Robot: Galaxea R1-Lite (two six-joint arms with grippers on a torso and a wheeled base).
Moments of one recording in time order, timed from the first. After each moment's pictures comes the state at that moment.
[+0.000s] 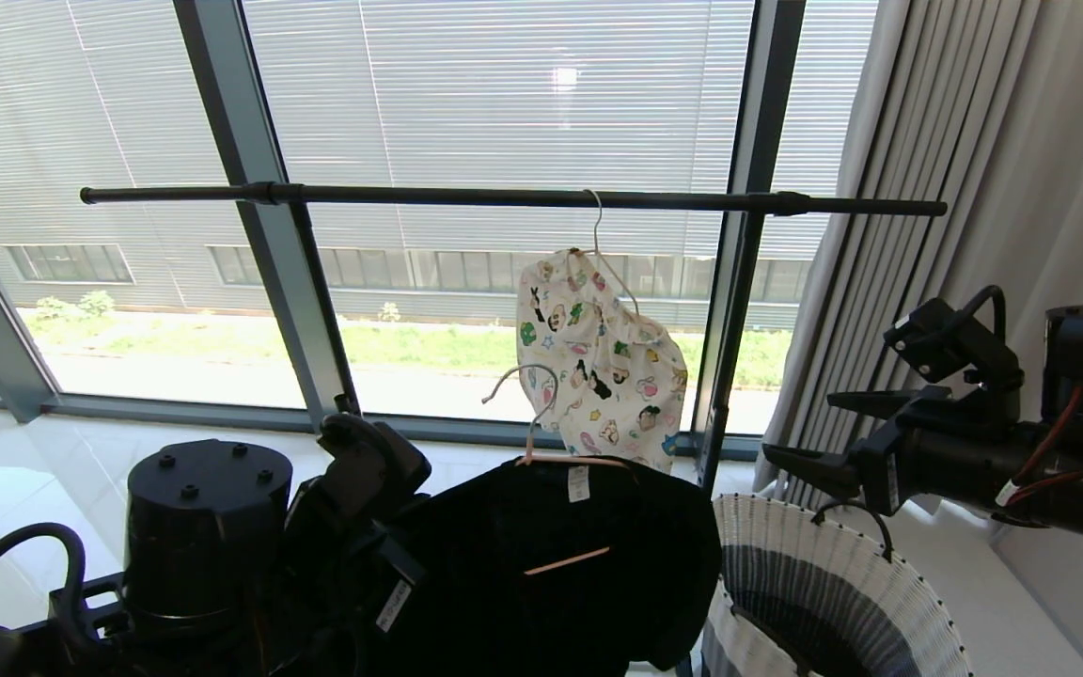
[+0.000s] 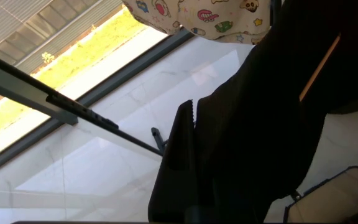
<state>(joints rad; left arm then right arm) -0.63 1.53 -0.40 -0.68 0.21 0.33 0.46 1.48 -0.67 -0.47 0.24 -0.10</state>
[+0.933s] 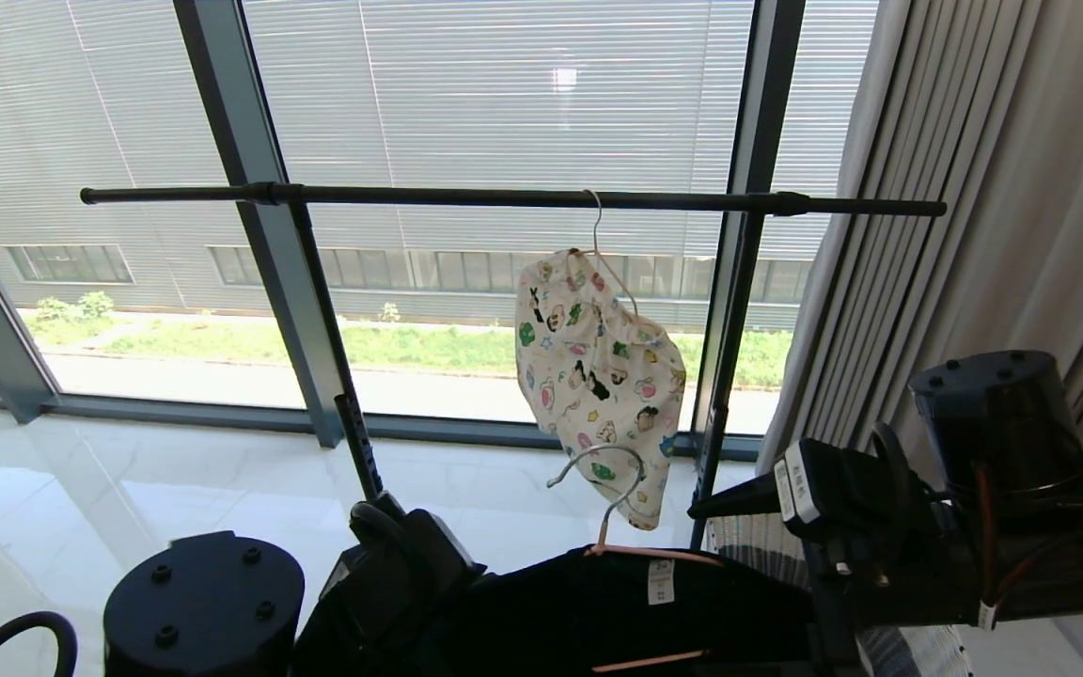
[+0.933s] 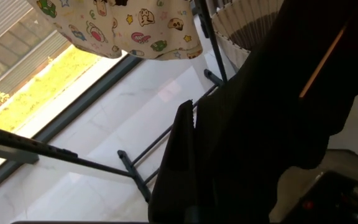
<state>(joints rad) -0.85 1.49 -0.31 -0.74 0.20 0.30 0.75 1.54 -0.73 -0.22 0.54 -0.51</state>
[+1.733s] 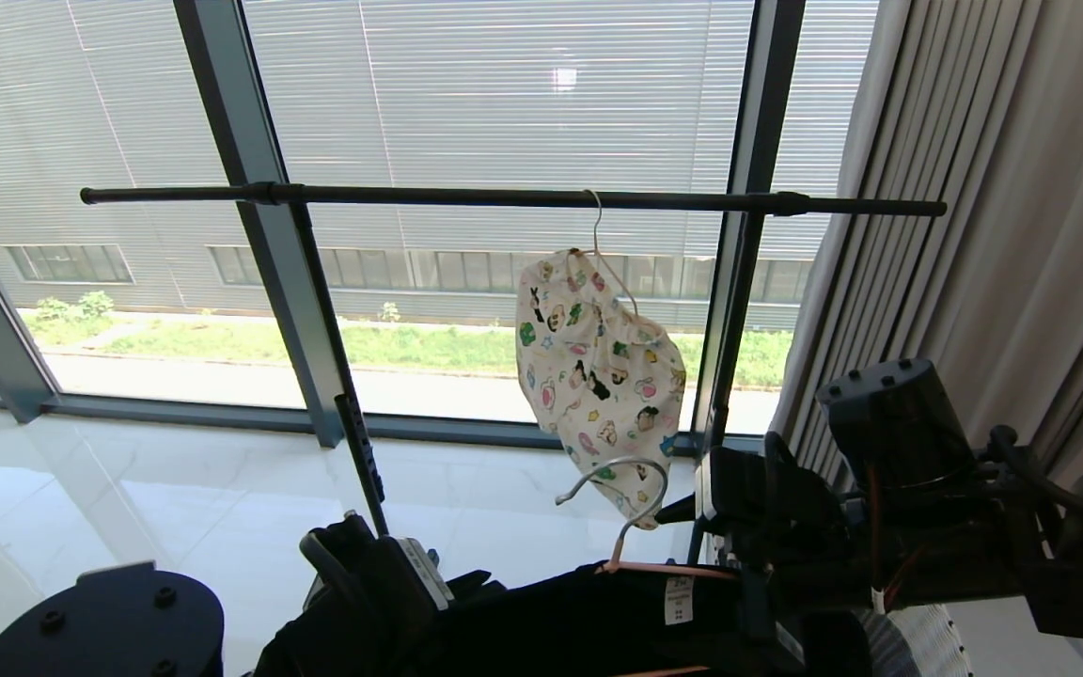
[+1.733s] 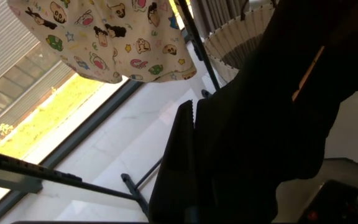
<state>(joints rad) -0.93 1.42 -0.28 -0.78 0.21 0.33 0.79 1.66 -0.81 -0.21 0.43 -0.51</state>
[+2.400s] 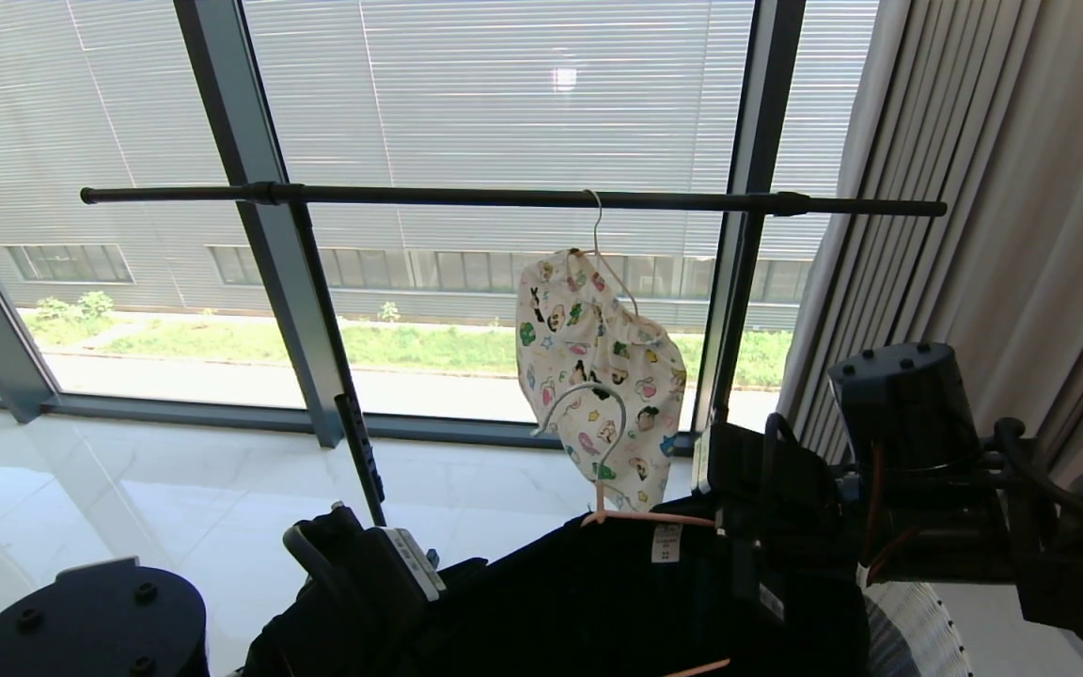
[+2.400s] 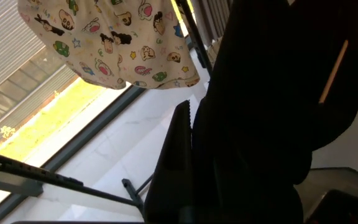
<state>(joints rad) -0.93 1.41 -0.28 -0.80 0.21 0.34 0.79 1.67 -0.80 -0.36 0.35 -0.57</state>
